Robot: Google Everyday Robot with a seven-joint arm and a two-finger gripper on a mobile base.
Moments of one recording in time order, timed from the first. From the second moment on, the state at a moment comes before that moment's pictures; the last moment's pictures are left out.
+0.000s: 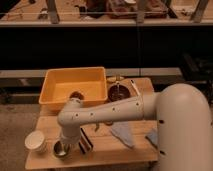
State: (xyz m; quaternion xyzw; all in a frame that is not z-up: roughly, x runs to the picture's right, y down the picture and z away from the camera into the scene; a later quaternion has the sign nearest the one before) arm -0.185 0.288 0.725 -0.20 -0.40 -0.67 0.59
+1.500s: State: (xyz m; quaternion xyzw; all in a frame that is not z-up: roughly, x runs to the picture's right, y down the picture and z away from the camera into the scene) arm -0.262 0.125 0.683 -0.04 -0.39 -0.65 0.65
